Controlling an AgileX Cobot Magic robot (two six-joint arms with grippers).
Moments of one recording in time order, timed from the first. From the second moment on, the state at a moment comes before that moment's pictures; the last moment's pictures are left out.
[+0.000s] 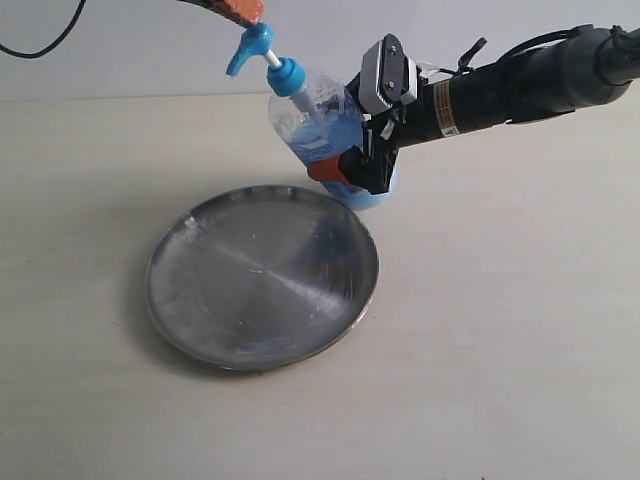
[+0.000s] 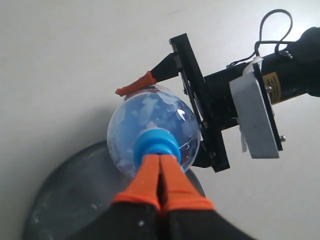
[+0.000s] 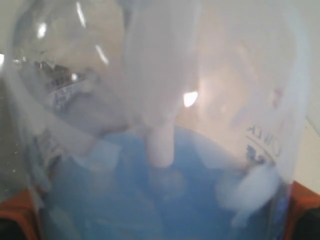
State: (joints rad) left arm -0.35 2.01 -2.00 -0.54 1.16 0.32; right arm 0.21 2.30 -1.52 -1.63 -0.93 0.72
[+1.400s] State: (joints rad) left arm -0.37 2.03 -2.01 -0.56 1.22 0.31; right arm 0.19 2.31 -1.52 -1.63 -0.96 0.69
